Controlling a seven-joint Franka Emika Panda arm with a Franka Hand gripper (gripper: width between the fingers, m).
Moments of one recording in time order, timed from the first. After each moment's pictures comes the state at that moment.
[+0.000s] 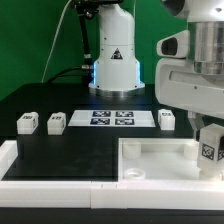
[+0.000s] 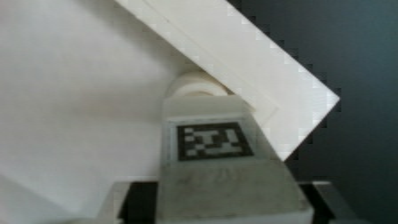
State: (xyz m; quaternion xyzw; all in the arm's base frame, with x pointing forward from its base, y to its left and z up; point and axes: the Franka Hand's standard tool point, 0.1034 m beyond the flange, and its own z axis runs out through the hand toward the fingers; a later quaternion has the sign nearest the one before) arm 0.644 0.118 0.079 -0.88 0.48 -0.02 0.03
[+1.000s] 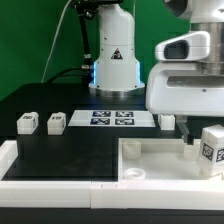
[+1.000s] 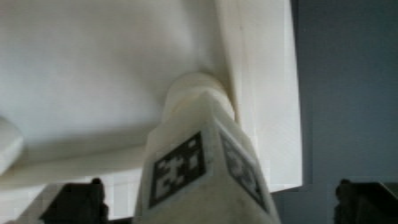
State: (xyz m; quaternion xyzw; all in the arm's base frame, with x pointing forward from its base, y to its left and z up) arm 0.642 0.127 0.080 -1.00 0.03 -0.03 0.01
